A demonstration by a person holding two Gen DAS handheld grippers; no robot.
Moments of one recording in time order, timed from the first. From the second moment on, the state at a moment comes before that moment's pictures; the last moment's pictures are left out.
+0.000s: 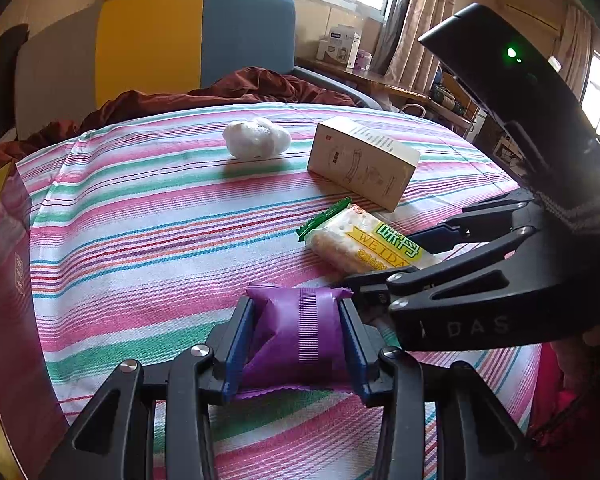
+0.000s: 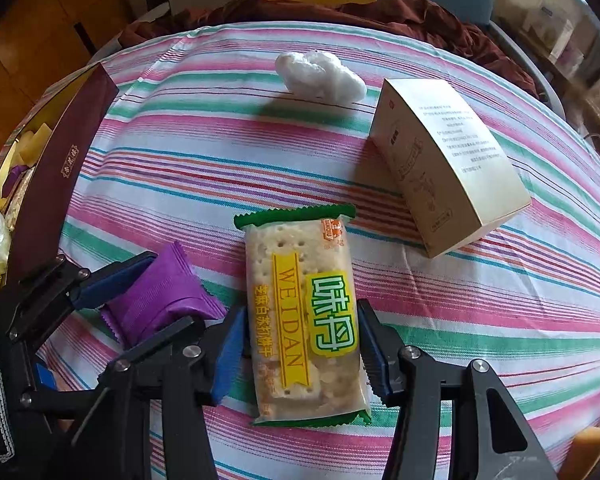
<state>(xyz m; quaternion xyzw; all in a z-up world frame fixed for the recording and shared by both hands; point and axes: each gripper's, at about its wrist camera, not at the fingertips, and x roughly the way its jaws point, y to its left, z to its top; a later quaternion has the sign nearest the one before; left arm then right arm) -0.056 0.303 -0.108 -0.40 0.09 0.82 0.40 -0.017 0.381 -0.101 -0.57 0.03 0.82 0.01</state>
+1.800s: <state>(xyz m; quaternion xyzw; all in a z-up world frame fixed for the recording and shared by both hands) -0.175 0.101 -0.038 -0.45 -0.06 0.86 0.23 -0.021 0.365 -0.100 -0.55 -0.04 0.83 0.02</state>
